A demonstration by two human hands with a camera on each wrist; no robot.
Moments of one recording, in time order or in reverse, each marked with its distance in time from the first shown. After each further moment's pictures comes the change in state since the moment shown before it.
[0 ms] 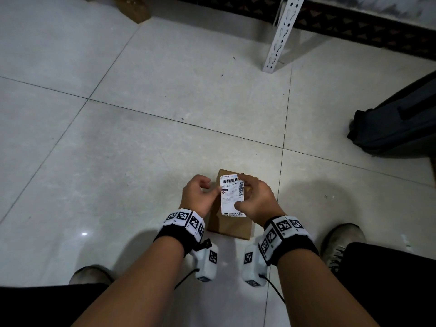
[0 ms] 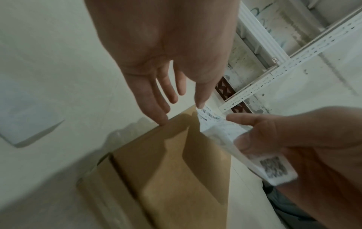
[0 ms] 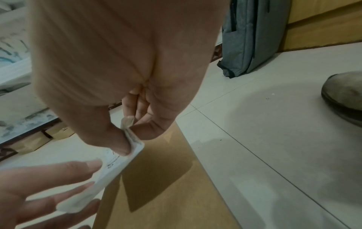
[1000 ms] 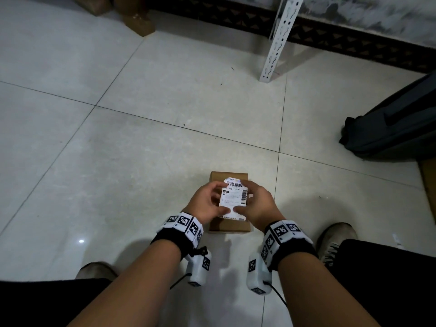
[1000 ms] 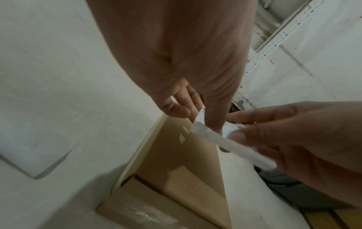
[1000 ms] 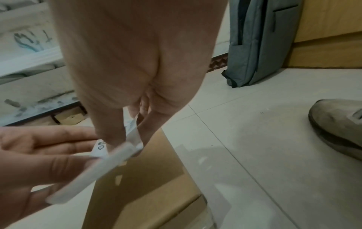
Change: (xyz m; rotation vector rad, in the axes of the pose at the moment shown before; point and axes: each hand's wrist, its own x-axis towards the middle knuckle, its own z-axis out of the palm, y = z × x) left_hand -0.035 0.018 -0.017 -0.080 -0.421 0.105; right_hand -0.025 -0.010 -0.001 0.027 -0.015 0.021
